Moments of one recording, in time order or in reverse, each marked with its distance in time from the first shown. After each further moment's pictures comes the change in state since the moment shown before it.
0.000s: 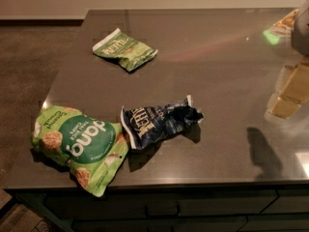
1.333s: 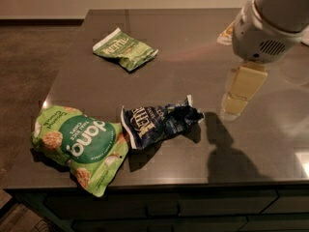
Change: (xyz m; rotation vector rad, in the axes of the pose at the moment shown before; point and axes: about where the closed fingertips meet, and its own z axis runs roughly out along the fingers) arm -0.062 0.001 0.049 -0.100 -0.050 -0.126
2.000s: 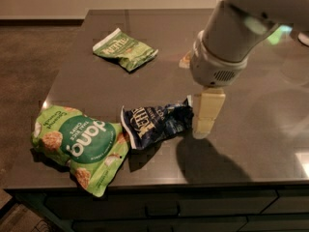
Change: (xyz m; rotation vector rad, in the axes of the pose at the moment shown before) arm -0.044 0.021 0.068 -0.094 -0.010 -0.192
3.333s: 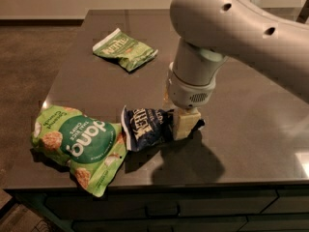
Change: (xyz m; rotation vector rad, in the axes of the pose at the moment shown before) arm -0.020 0.018 0.065 -0.134 0.049 -0.176
